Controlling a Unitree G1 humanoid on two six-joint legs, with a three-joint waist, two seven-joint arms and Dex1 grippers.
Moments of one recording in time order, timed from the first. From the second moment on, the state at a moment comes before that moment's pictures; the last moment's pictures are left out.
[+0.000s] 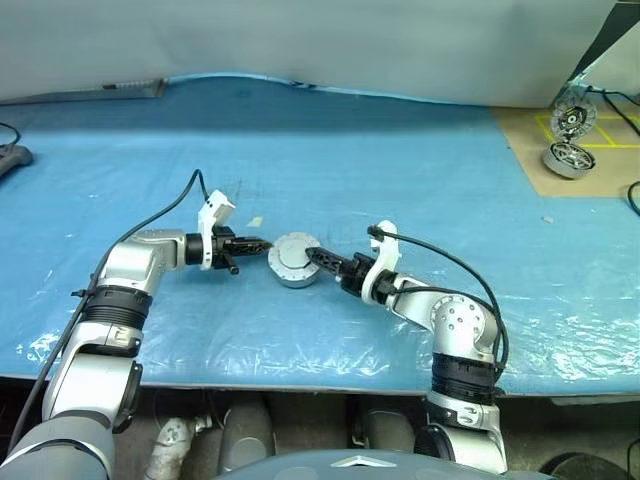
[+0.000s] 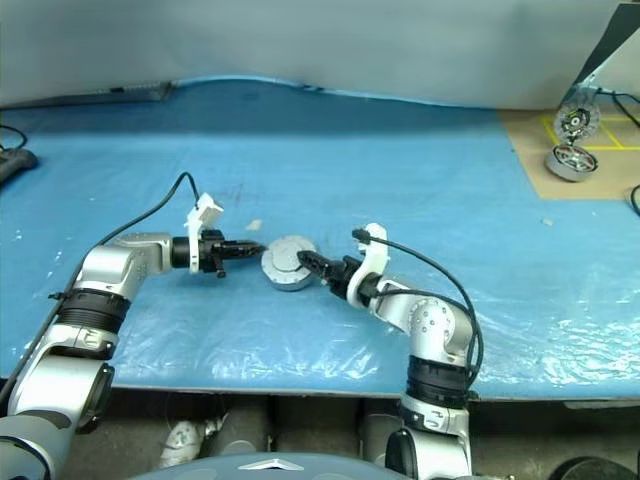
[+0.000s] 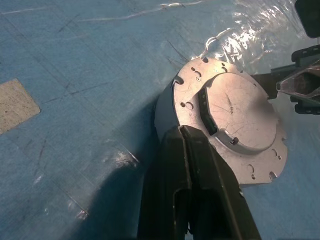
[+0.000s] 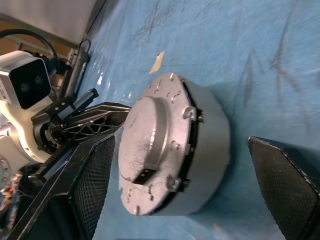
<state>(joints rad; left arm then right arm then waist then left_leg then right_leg) -0.63 0.54 -0.07 0.43 -0.37 0.67 -1.13 -0.38 0.13 -0.27 -0.13 0.66 1.26 0.23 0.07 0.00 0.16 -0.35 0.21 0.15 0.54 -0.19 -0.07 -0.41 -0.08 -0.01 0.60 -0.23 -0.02</state>
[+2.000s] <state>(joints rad) -0.35 -0.06 0.71 0.20 -1.43 1.08 -0.15 -0.60 0.13 -0.28 0.13 1.47 0.93 -0.36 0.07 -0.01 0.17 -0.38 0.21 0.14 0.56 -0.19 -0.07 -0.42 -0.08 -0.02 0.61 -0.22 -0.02</state>
